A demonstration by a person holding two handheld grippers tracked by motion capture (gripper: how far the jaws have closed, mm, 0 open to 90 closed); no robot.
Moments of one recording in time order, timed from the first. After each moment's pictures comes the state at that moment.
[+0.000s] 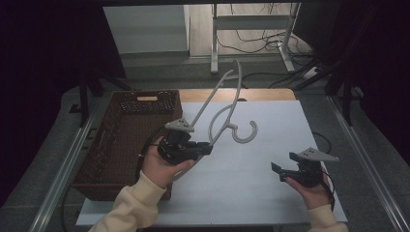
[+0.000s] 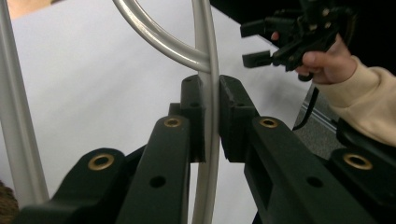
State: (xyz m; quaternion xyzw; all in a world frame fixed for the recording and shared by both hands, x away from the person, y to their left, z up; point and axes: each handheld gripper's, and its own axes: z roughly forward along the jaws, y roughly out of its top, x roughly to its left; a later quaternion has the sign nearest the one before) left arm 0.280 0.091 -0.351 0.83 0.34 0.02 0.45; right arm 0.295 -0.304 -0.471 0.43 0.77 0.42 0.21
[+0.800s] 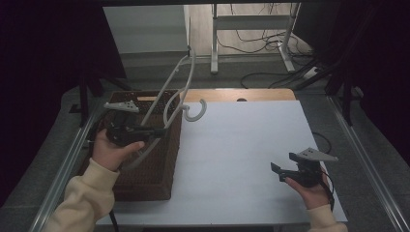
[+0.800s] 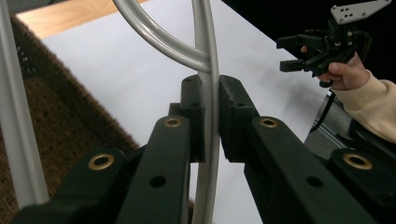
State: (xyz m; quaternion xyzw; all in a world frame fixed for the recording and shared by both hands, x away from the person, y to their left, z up) left arm 0.299 0.211 -0.340 0.80 0.38 0.02 0.46; right arm 0.296 -0.303 -0.472 0.44 0.77 0.42 0.20
